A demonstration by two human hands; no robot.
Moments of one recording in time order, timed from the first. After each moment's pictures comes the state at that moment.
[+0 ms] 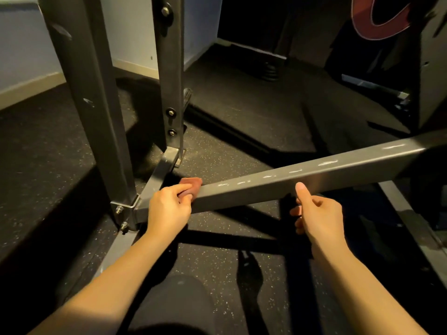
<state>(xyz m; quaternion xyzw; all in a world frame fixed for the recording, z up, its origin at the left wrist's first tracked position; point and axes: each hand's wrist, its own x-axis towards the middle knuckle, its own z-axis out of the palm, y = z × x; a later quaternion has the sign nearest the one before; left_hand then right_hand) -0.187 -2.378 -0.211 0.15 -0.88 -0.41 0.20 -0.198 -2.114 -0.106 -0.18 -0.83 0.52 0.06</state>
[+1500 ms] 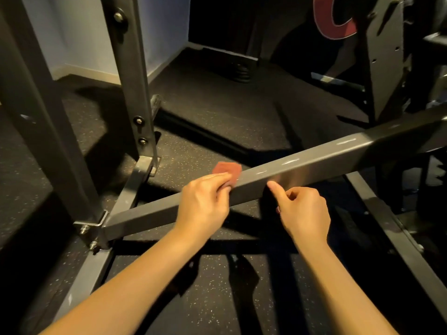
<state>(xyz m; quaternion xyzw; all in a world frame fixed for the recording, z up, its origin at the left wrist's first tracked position) -0.212 -2.276 -0.148 -0.05 -0.86 -0.41 0.29 -0.214 -2.088 -0.098 -0.16 -0.94 0.28 0.13</state>
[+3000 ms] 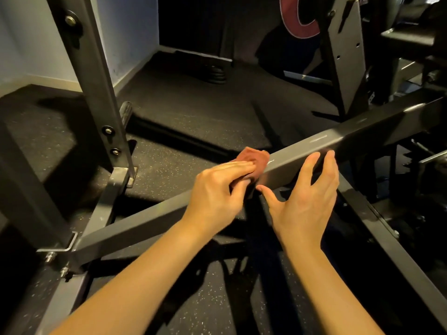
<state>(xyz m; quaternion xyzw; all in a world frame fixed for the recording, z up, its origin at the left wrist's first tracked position) -0.234 -2.233 -0.109 -0.24 -0.79 -0.47 0.30 -0.215 -2.066 -0.109 -0.10 -0.91 0.07 0.39</state>
